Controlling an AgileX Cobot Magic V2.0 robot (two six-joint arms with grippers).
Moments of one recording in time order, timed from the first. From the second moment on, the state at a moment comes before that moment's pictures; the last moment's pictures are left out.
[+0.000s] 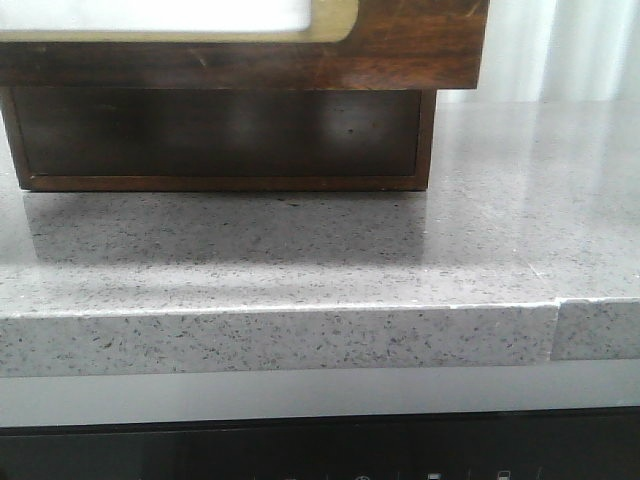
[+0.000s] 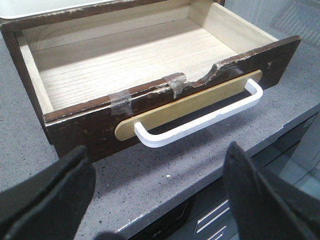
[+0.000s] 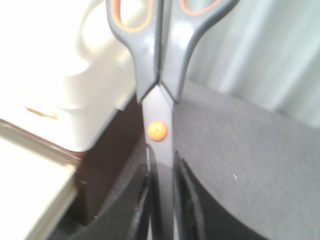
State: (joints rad) left arm -0.44 0.44 -0.88 -0.14 0.91 0.13; right arm 0.20 1.23 -1.63 0.11 0.86 -0.26
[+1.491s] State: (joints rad) left arm -0.44 0.44 -0.88 -0.14 0.91 0.13; right arm 0.76 1.61 -1.63 0.05 0.86 -0.59
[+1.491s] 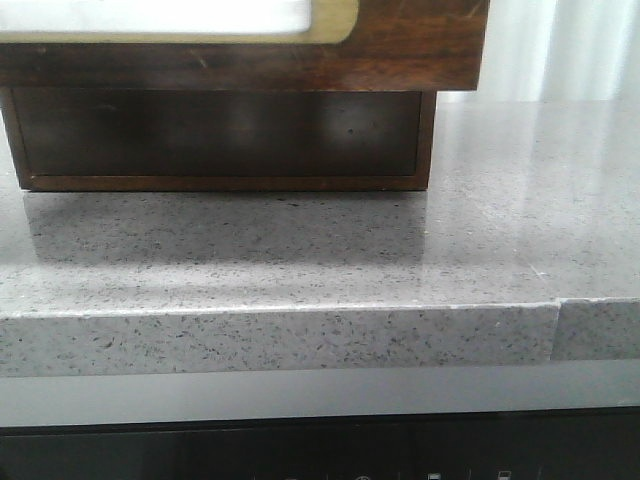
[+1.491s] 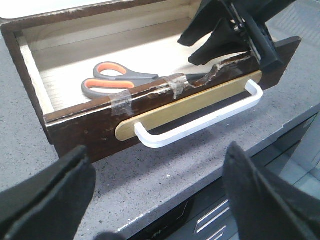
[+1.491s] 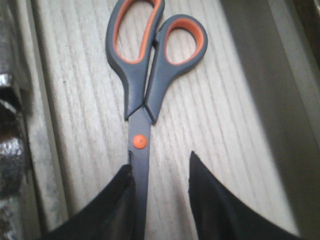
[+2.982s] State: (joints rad) left arm -0.44 0.44 -0.88 -0.14 0.90 0.13; right arm 0.59 0.62 -1.01 0.07 0.93 -0.07
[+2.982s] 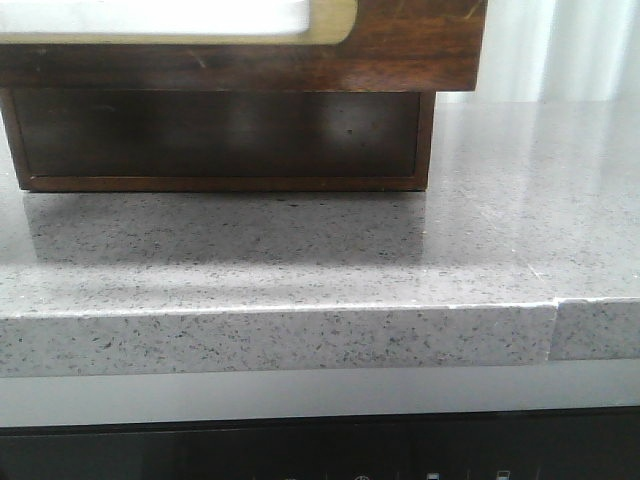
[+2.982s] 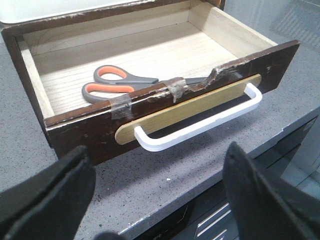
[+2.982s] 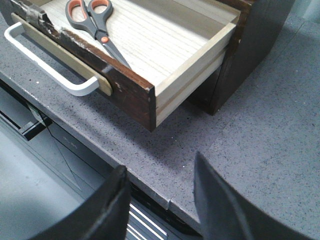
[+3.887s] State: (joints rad) left arm -0.44 0.44 -0.88 -0.14 0.89 0.13; right arm 0.59 0.62 -1.00 0.07 0.91 -0.07
